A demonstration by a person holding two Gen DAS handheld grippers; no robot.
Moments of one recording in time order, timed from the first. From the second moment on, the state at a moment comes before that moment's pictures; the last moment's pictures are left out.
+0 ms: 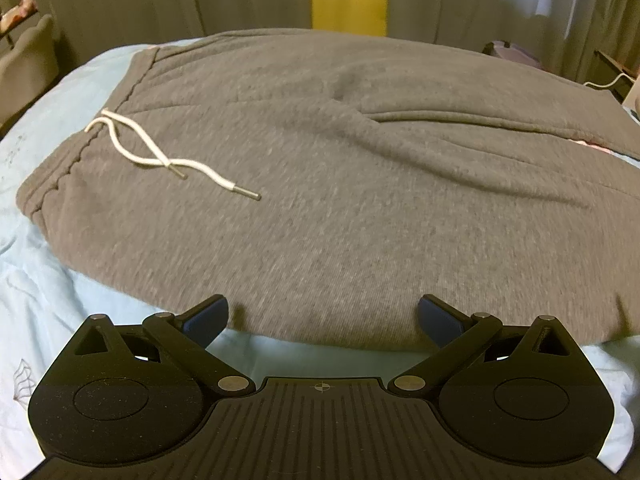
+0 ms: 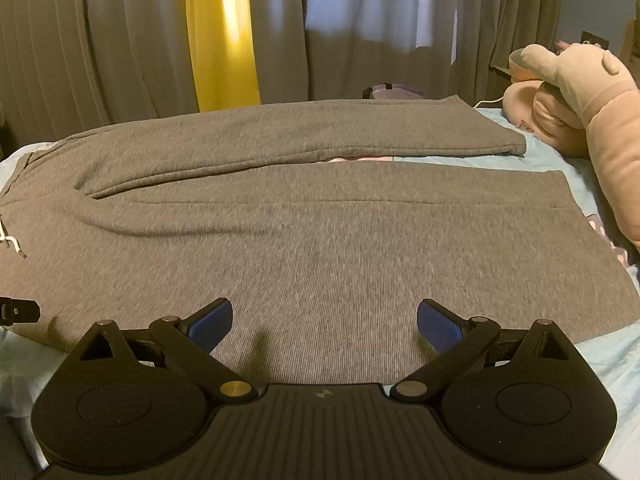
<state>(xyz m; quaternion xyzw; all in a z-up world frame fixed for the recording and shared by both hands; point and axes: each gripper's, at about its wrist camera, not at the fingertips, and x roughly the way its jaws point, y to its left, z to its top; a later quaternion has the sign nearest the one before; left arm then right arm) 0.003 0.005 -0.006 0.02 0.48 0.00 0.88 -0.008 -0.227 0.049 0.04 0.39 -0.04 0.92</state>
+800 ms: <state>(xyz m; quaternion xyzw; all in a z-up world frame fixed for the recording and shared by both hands) 0.004 0.008 -0.006 0.01 0.48 0.00 0.88 -0.009 -0.224 0.048 0.03 0.39 -0.04 0.92</state>
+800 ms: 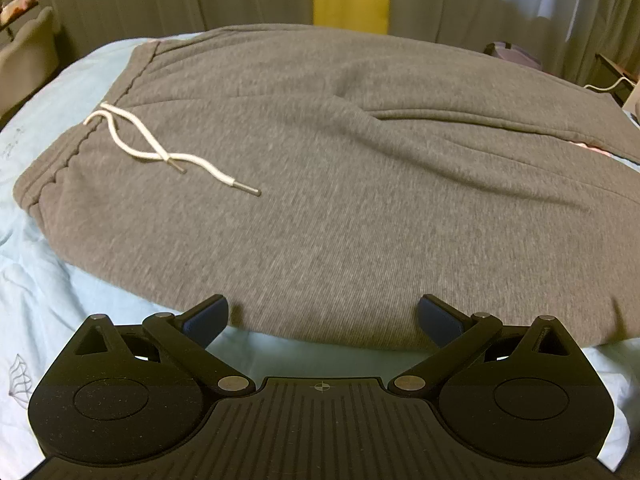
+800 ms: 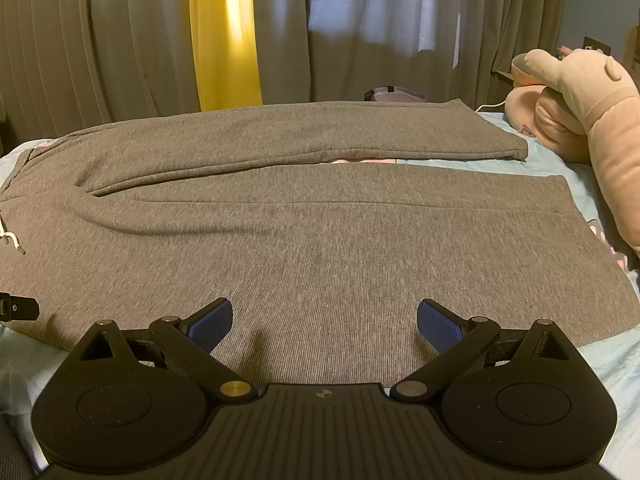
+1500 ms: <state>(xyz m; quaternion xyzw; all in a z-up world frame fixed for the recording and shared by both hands) 0.005 0.010 -0.007 0.00 0.48 0.00 0.87 -0.009 -0.225 0.048 0.04 0.39 -0.04 0.92</state>
